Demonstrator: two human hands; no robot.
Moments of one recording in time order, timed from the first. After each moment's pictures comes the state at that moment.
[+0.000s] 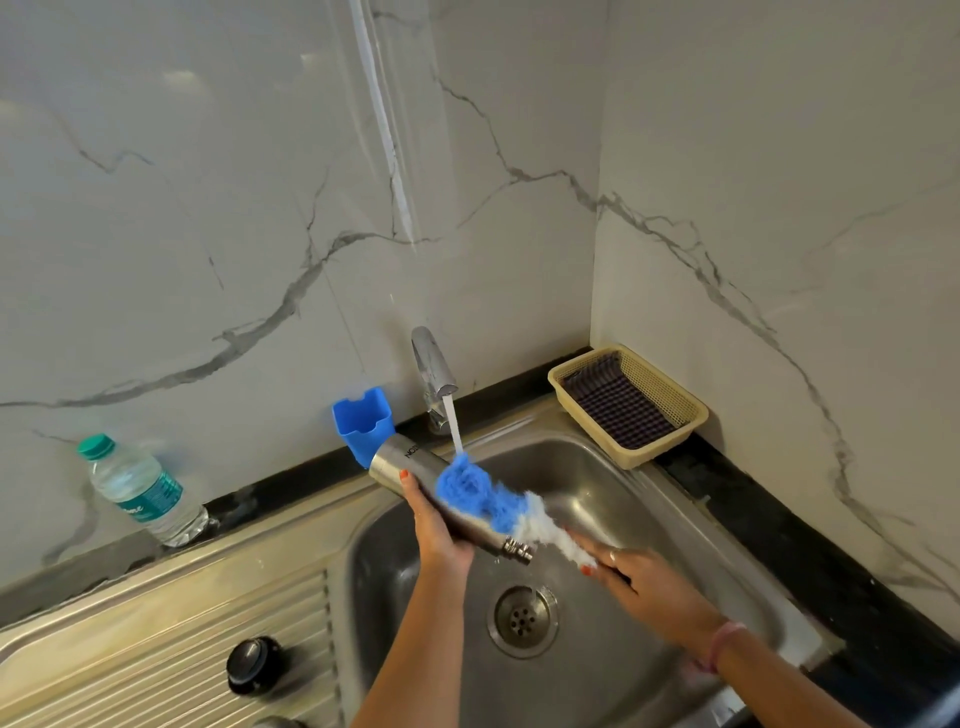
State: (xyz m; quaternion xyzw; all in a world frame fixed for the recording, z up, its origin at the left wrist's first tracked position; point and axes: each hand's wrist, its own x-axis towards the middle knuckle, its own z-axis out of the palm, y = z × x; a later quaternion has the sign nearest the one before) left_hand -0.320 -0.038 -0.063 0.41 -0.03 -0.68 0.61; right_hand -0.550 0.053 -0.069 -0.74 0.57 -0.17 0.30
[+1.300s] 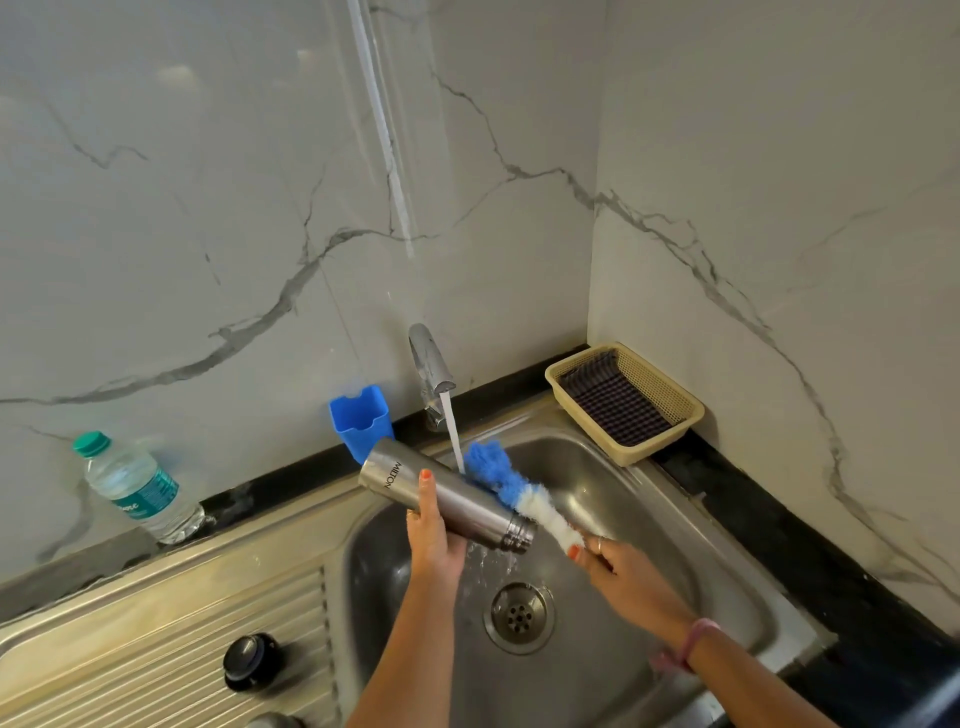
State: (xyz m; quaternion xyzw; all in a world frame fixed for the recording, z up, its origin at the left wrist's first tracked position) left_hand -0.307 -0.037 -0.077 0.44 -0.06 -0.65 0.62; right_hand -0.526 0.051 -0.067 -0.64 0.63 -0.23 0.37
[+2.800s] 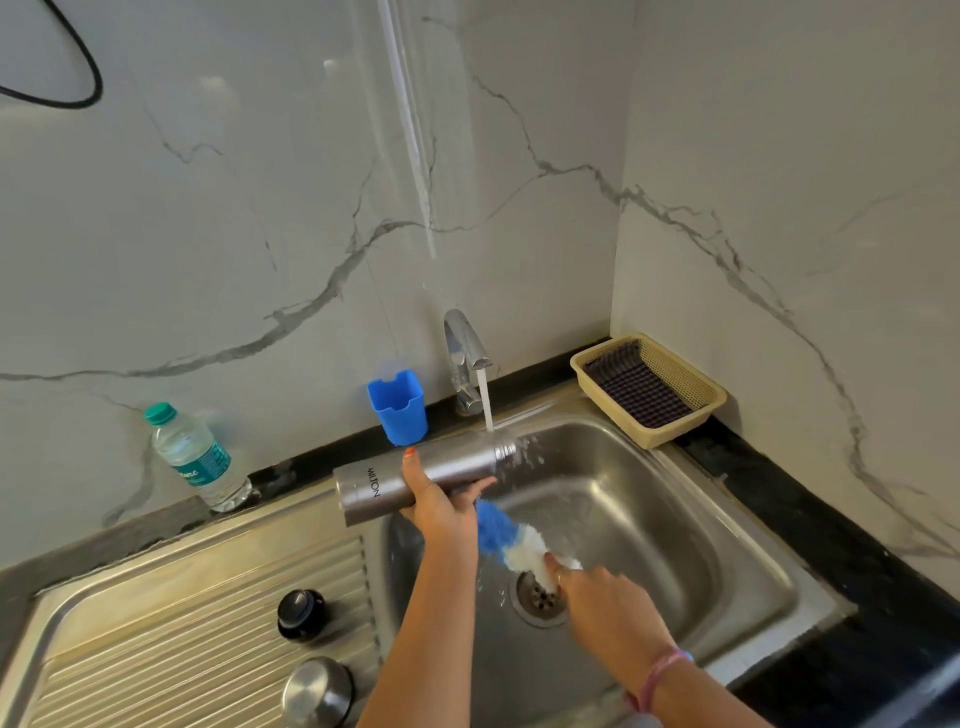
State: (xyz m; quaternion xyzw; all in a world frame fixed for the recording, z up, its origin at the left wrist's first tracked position) left_hand -0.292 -0.006 -0.015 0.37 0.14 -0.59 0.71; right_hand -0.443 0.120 -0.006 -0.72 0.66 0.03 0.20
